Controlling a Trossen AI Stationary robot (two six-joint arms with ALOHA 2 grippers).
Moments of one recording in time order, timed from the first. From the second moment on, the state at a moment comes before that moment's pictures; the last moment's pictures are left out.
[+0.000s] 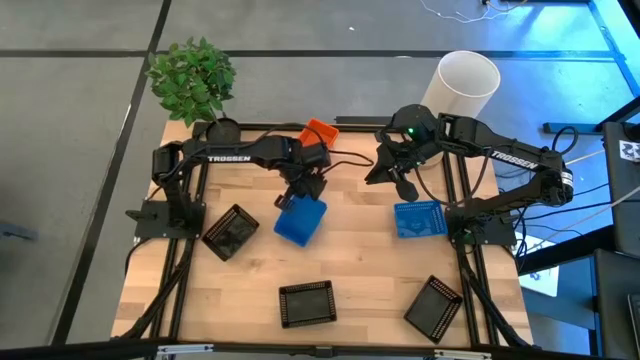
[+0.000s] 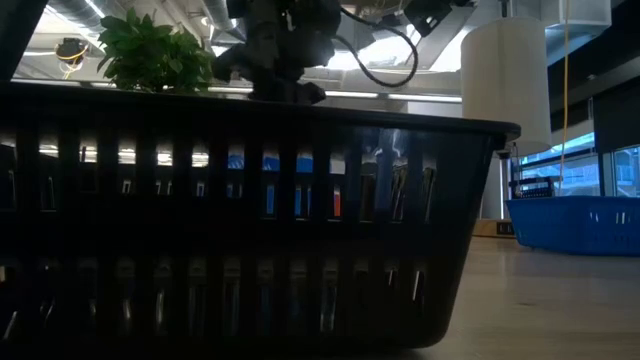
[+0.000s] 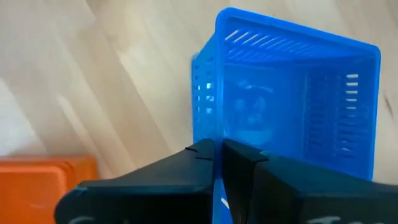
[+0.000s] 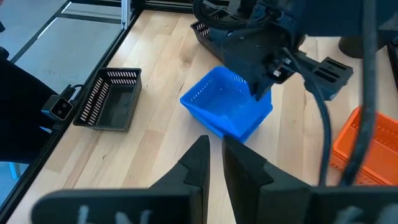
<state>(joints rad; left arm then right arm) 0.21 1.80 1.55 -0.97 0.09 0.68 -0.29 1.30 1.40 -0.86 -0.50 -0.32</state>
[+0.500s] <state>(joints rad) 0.21 1.87 1.55 -1.03 0.17 0.63 -0.29 1.30 1.40 -0.86 -0.50 -0.33</state>
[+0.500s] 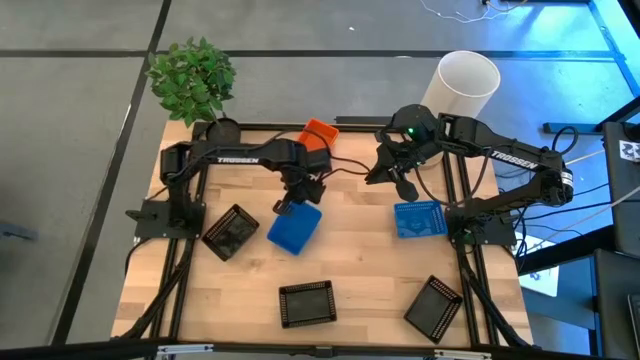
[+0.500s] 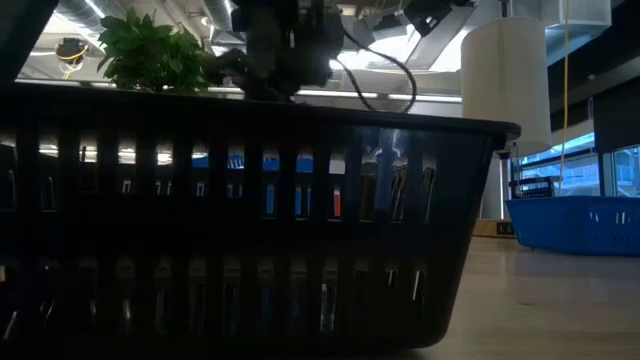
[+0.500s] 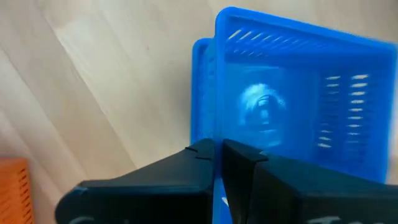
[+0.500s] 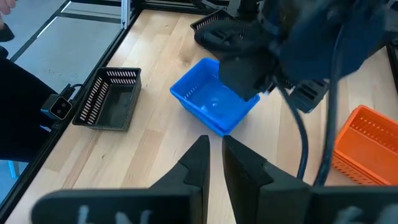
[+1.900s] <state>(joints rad) 0.26 1.77 1.79 -1.15 0.01 0.38 -0.29 1.07 1.35 -1.13 -0.39 -0.31</state>
